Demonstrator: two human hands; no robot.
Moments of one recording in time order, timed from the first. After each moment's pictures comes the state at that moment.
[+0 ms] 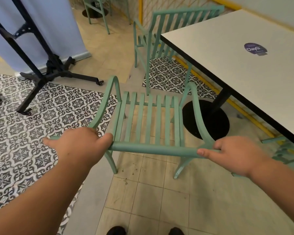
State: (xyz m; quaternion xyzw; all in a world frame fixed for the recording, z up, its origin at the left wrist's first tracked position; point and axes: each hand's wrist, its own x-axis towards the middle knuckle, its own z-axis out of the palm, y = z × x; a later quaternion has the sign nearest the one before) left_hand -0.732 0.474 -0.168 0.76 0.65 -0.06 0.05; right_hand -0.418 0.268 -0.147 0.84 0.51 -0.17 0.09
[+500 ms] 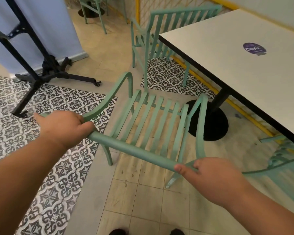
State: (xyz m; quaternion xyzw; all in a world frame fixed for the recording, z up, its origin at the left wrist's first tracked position) left_hand -0.756 0.552 -0.165 0.82 0.57 -0.04 0.02; right_hand -0.501 0.269 -0.152 0.84 0.49 -0.23 0.05
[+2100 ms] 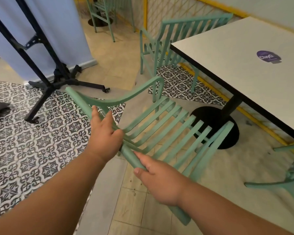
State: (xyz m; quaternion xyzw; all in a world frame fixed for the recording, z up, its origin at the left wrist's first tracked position) left_hand -0.723 0.533 -0.186 0.74 0.54 0.18 0.36; right_hand -0.597 0.376 -0.169 0.68 0.49 -0.50 -0.22
